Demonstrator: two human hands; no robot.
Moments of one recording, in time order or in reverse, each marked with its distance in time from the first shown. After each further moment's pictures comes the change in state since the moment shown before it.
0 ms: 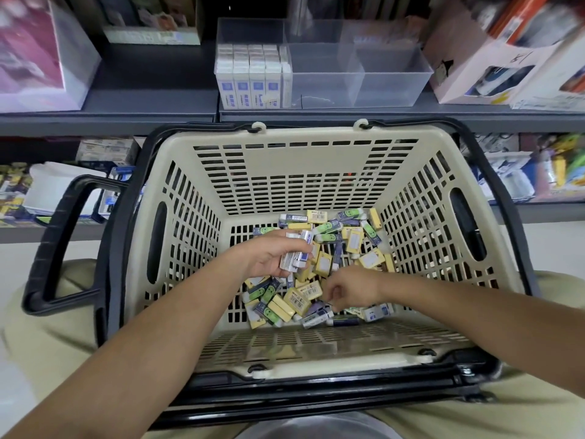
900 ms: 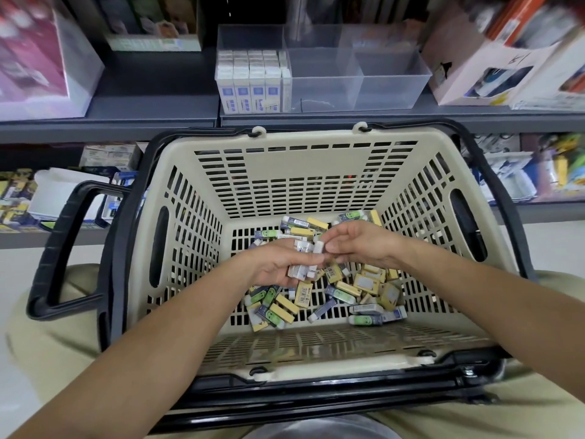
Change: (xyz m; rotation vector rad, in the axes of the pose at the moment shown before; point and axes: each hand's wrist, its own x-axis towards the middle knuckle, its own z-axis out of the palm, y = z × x) left_hand -0.005 -0.002 0.009 0.037 -0.121 -0.036; right_hand -0.013 -0.009 -0.056 1.173 0.229 -0.022
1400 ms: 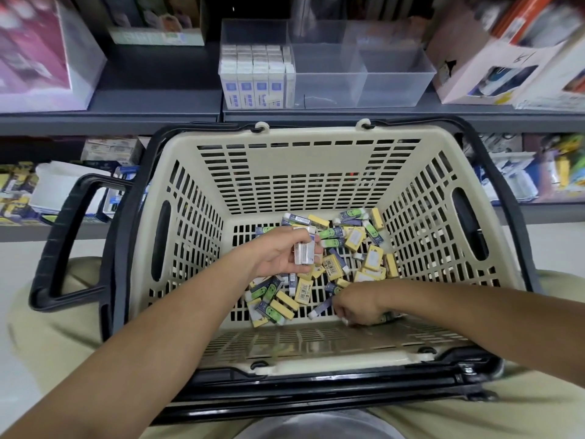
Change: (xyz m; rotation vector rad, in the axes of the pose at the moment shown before) left_hand 0.006 0.004 -0.001 -0.224 0.131 0.064; right_hand 0.000 0.066 0.028 -1.479 -0.464 0.210
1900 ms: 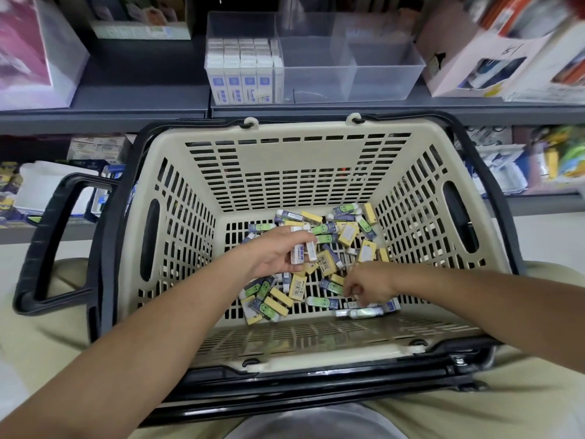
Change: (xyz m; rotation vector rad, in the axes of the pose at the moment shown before) left_hand 0.006 -0.004 0.009 0.073 0.047 -0.017; right_hand -0.026 0.031 -0.005 0.226 0.143 0.074
